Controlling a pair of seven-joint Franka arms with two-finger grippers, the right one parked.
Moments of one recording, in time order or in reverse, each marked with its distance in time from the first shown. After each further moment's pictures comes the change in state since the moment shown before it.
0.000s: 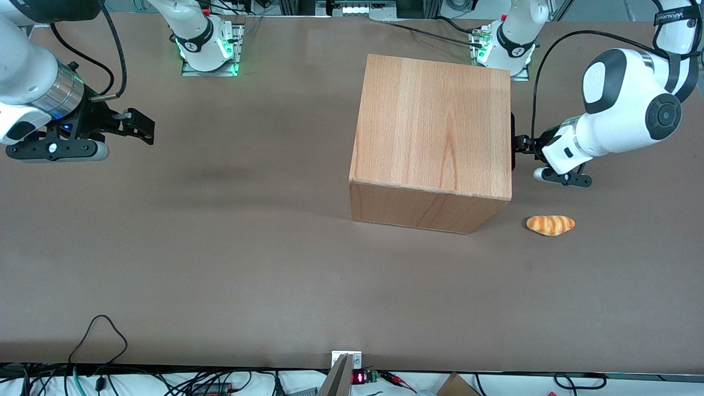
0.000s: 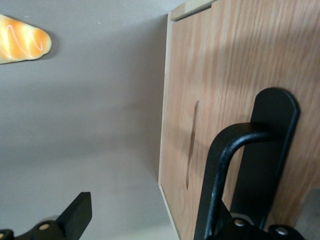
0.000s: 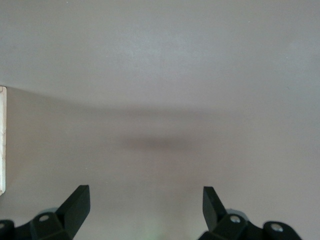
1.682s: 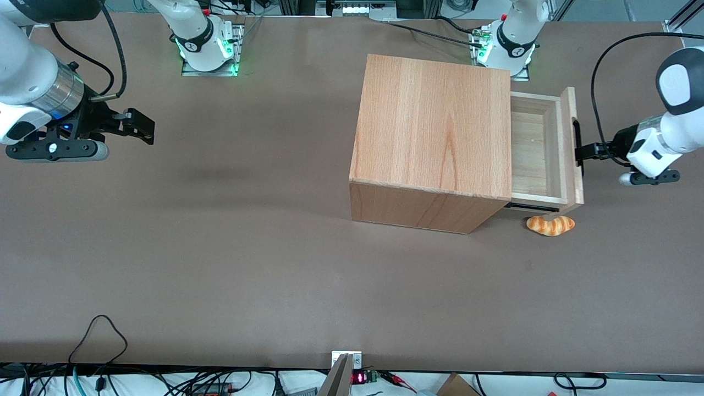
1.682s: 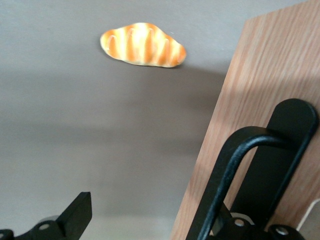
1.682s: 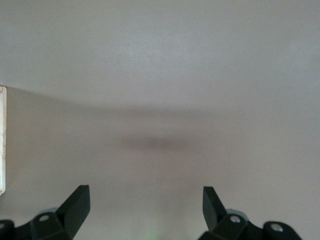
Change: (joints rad) arm 0.286 0.002 0.009 0.015 0.100 0.017 0.024
